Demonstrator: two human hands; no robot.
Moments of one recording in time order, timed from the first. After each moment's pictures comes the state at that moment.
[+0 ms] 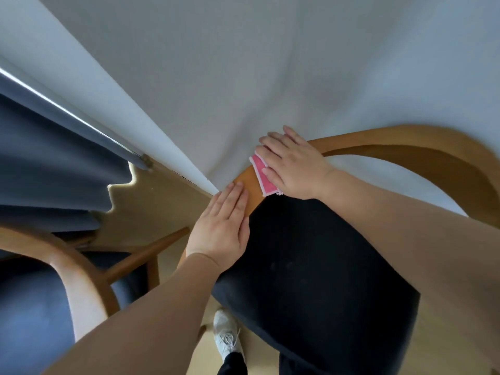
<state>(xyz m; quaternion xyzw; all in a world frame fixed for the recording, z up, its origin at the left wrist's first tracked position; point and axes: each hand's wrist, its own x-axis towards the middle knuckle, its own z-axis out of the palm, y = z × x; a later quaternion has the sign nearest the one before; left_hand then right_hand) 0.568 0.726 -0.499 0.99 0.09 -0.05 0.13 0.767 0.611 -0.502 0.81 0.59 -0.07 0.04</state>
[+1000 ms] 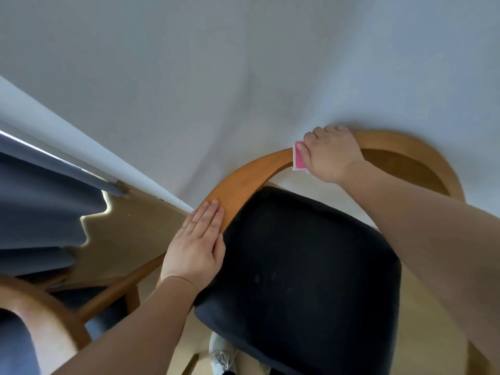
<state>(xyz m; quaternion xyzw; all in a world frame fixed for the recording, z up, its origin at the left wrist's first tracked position) 0.569 0.727 -0.500 0.98 0.08 -0.06 0.15 0.834 0.525 -0.496 0.91 0.38 0.01 0.16</state>
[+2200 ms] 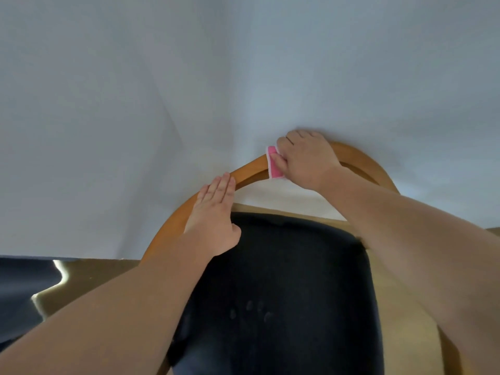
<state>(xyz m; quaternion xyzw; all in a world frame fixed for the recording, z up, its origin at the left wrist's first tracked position) 0.728 0.662 -0.516 0.98 -0.06 -0.16 0.09 0.852 0.455 -0.475 0.95 0.29 0.03 0.11</state>
